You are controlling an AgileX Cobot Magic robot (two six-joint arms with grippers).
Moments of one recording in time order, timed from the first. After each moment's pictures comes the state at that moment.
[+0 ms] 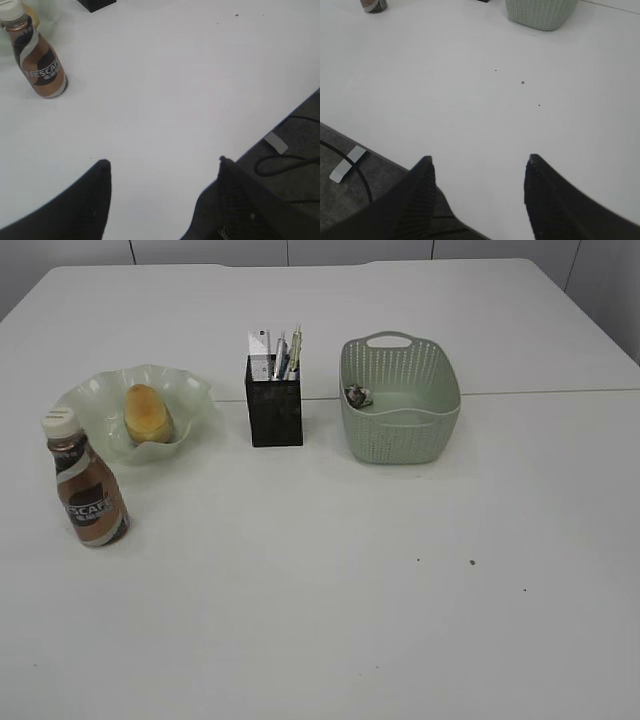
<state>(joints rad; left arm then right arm) -0.49 0.15 -0.53 -0.13 1.08 0.11 0.43 -0.02 -0.50 0.06 1.16 -0.10</state>
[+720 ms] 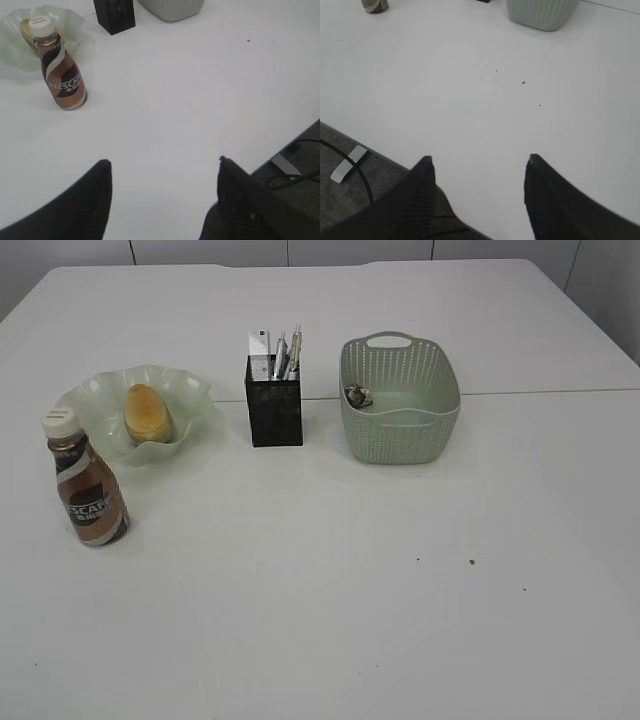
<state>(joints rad) -0.49 0.01 -0.53 -0.08 1.10 0.05 0.43 -0.02 -0.50 0.06 1.16 -0.10</state>
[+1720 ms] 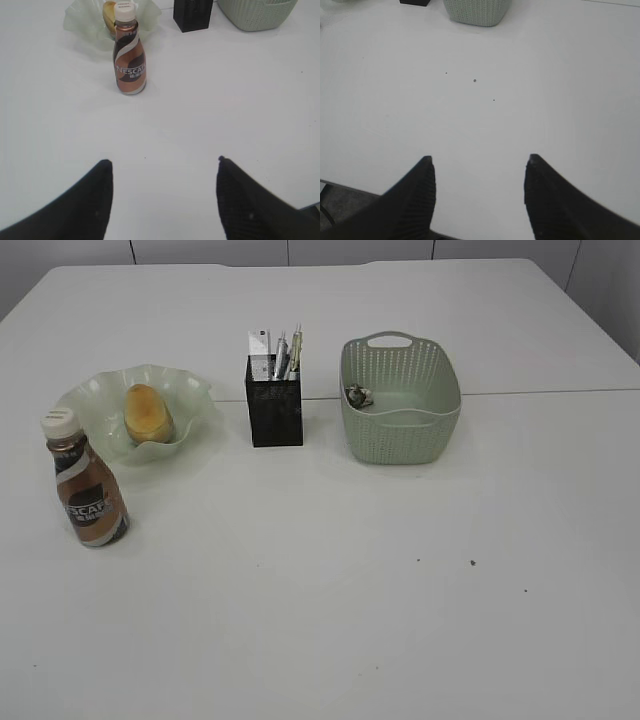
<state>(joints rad) -0.15 0.01 -0.53 -0.13 1.10 0.05 0.19 -0.02 -0.50 0.06 1.16 -0.10</state>
